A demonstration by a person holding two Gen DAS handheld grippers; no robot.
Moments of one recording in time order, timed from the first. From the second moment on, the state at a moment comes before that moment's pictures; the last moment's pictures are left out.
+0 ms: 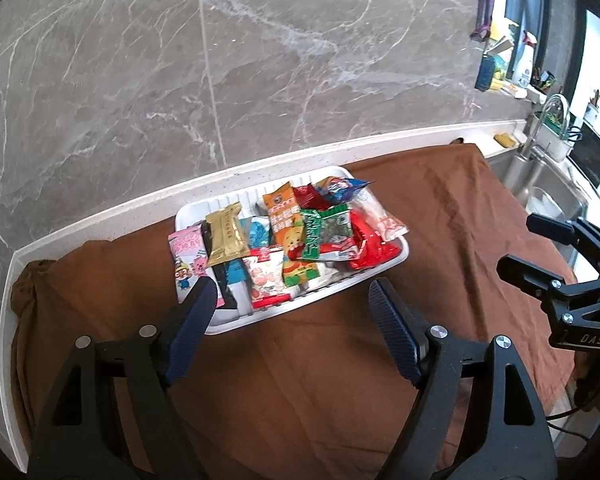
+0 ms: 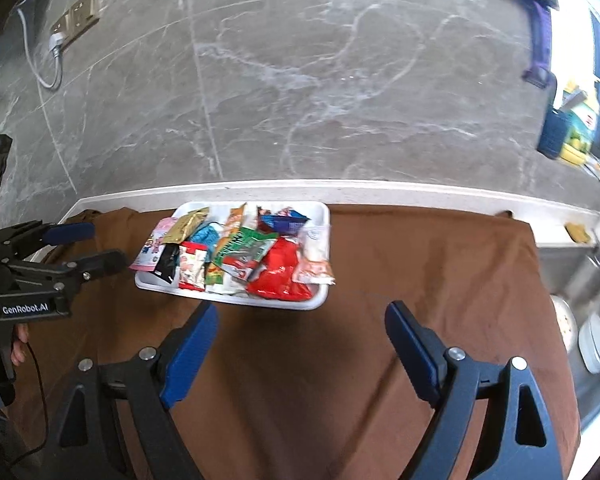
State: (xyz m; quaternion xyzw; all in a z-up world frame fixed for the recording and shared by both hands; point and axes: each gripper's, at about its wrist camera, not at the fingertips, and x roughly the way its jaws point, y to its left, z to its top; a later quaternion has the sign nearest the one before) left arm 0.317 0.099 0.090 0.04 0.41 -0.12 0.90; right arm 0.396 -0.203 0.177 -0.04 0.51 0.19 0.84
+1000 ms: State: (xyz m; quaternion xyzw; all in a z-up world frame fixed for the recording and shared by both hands) left arm 0.313 0.084 0.097 0.05 0.40 -0.13 0.90; right arm 0.379 -0.219 0.182 -0.03 0.51 0.16 0.84
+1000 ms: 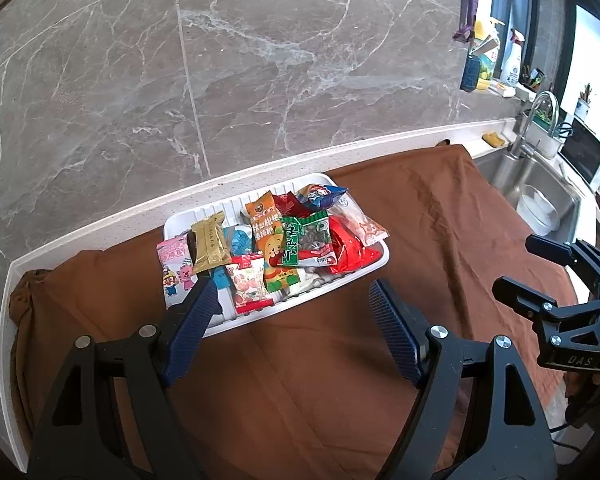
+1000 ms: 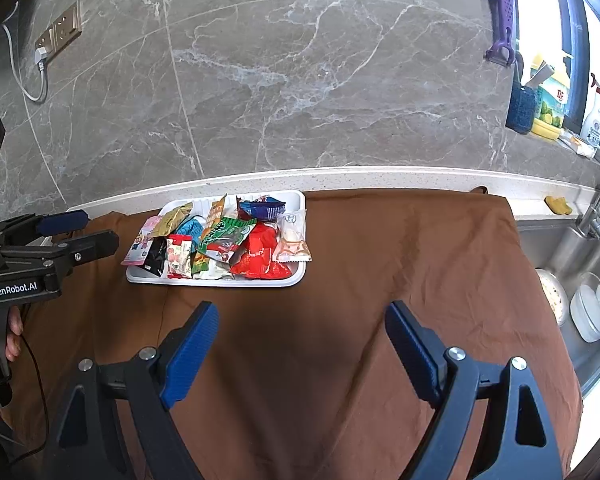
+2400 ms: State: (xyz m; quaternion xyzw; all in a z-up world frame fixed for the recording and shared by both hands) left arm 0.314 0.086 0.095 0.05 0.40 -0.13 0.90; right arm 0.378 -0.212 0.180 -0.03 0.51 0.16 0.84
